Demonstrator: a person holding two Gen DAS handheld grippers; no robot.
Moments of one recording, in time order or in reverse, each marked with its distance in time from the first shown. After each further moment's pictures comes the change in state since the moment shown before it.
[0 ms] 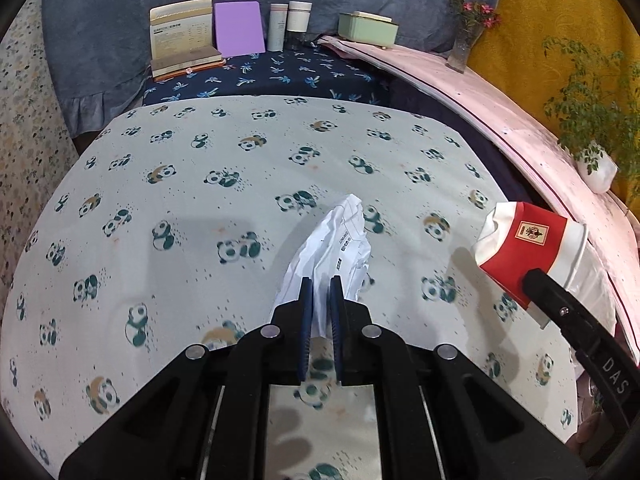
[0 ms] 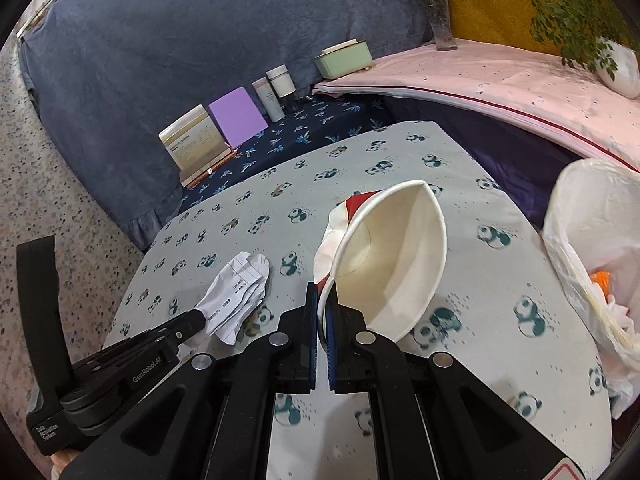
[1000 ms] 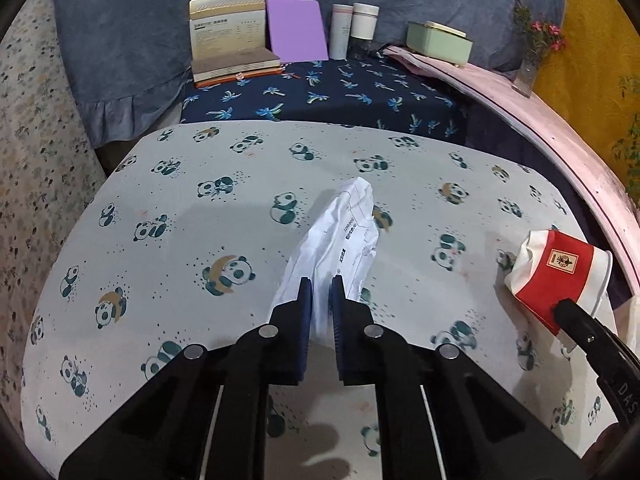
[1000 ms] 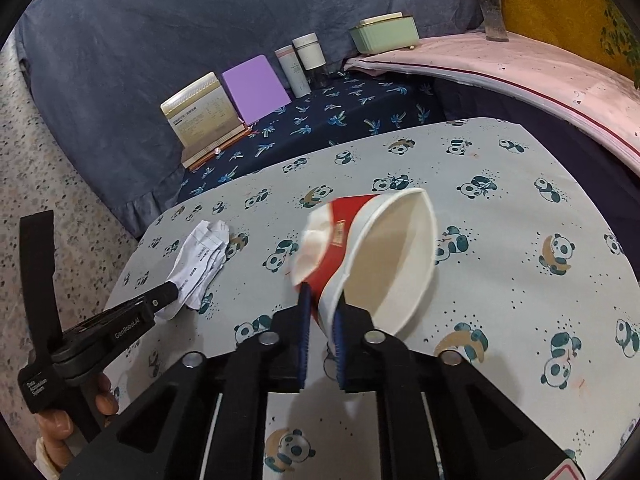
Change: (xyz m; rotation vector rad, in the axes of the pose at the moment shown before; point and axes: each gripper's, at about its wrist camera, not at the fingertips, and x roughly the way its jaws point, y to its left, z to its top) left arm 0.084 0.099 0.091 -0.062 -0.024 0.138; right arm 0.127 0.056 0.049 -0.089 0.075 0.037
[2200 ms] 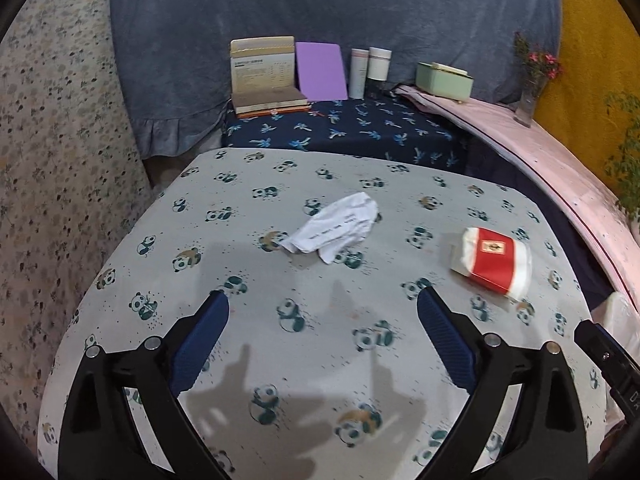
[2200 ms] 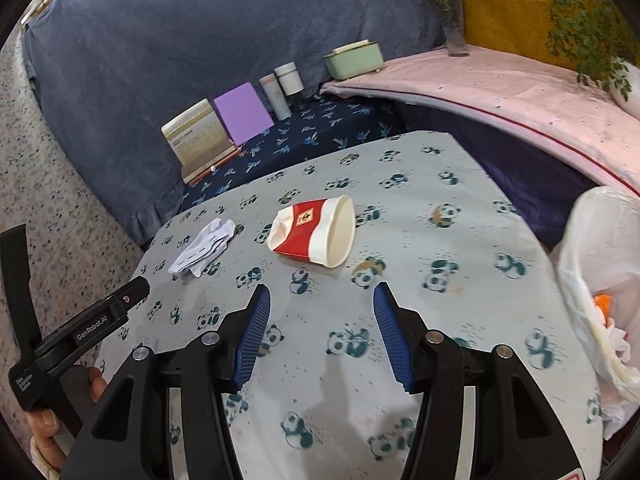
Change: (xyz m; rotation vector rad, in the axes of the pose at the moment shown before) left arm -0.096 0.001 -0.039 -0.052 -0.127 0.081; right arm -0.095 -0.018 -0.033 0.034 -0.049 -0.046
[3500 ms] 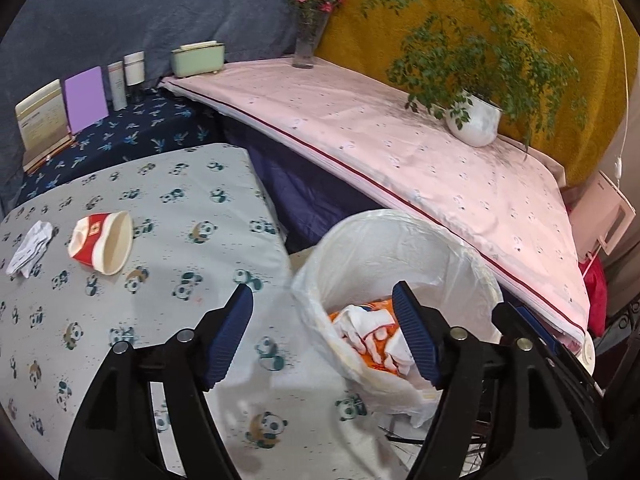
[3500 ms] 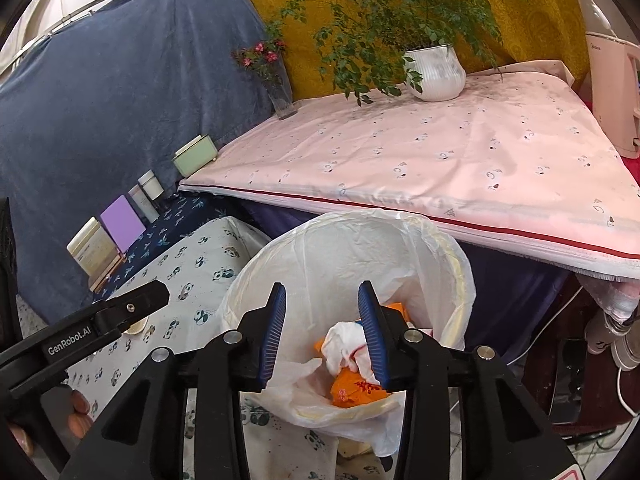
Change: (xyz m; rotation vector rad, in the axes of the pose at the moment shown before) left arm -0.094 -0.324 -0.069 0.342 0.085 -0.492; right arm -0.181 -0.241 -0.032 0.290 -0.250 -0.292
